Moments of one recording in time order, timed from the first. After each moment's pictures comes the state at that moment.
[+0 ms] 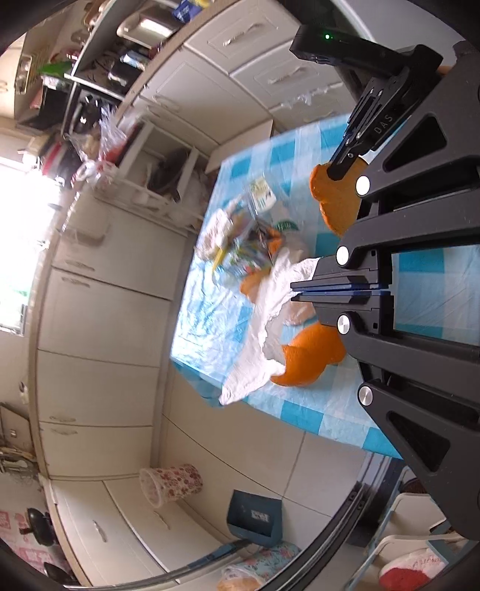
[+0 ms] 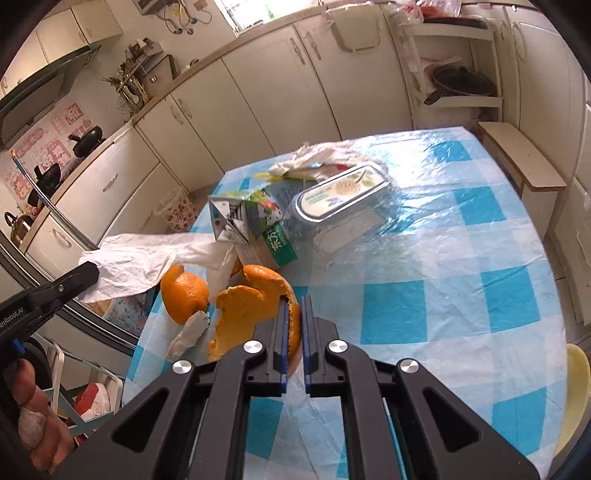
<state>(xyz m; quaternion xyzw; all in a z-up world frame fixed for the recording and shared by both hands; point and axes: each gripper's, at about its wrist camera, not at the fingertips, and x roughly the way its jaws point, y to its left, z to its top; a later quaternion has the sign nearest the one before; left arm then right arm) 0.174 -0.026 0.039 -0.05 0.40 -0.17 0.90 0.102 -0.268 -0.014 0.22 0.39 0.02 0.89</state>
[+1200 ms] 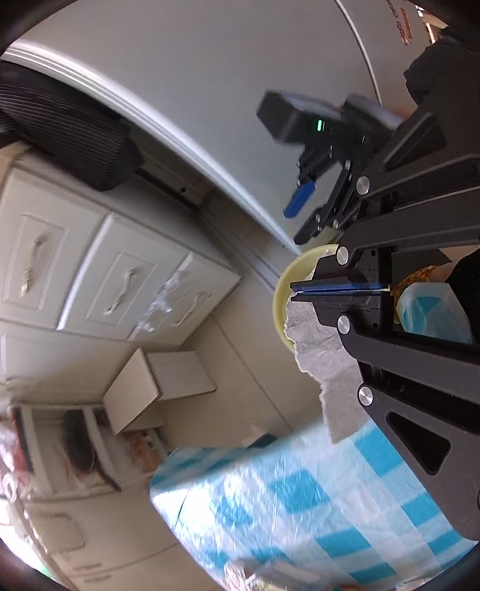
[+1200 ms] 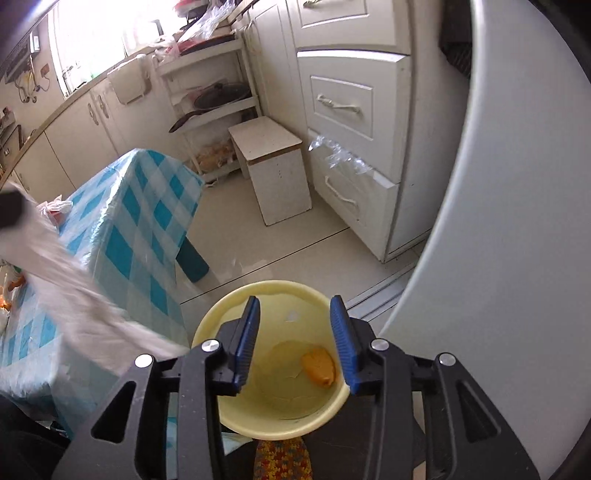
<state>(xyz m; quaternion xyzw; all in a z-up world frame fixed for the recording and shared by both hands) -0.017 -0.433 -0.004 0.18 0.46 -0.50 0.71 -0.144 -0.512 -0.082 0.22 0.38 -0.30 0.85</state>
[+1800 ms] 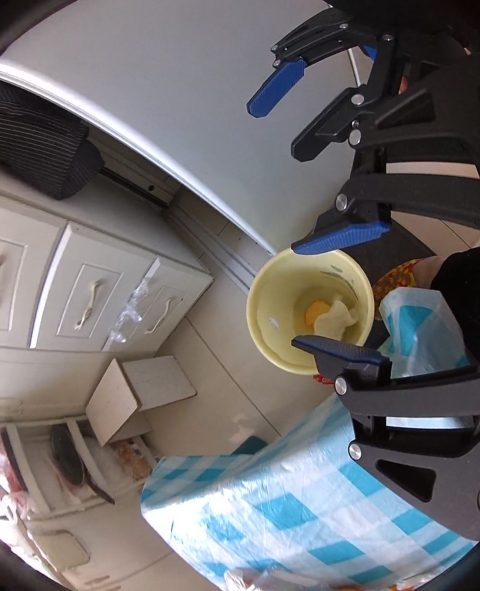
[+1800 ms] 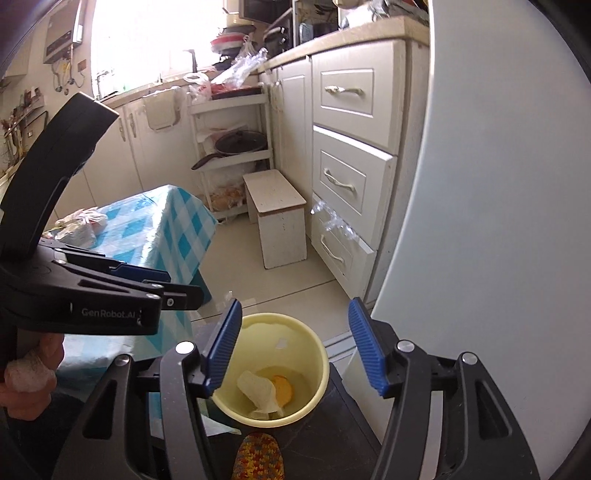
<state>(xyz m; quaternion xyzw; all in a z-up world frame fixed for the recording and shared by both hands) -0.040 -0.441 -0.014 0.22 0.47 -0.49 0.70 -0.182 -0.455 0.009 0.13 0.32 -0.31 0.89</state>
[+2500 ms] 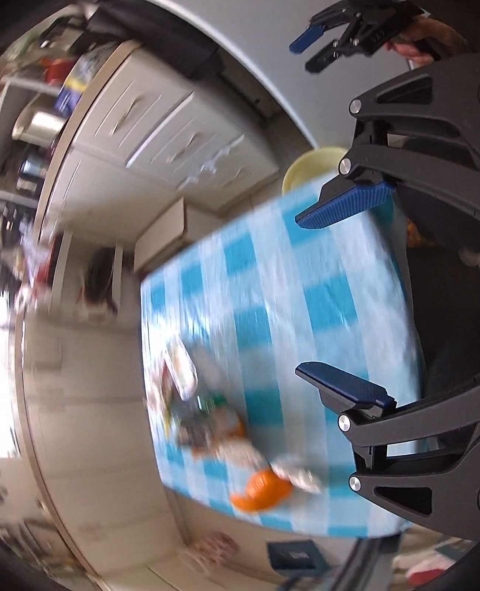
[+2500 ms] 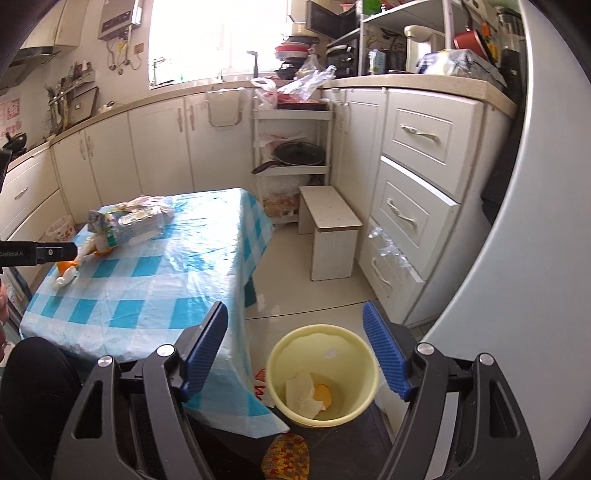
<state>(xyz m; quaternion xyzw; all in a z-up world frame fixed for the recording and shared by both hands) 0.060 -0.162 0.039 0.06 0.44 -0.29 0.85 -0.142 -0.372 0.045 0.07 0.32 -0.23 0.92</state>
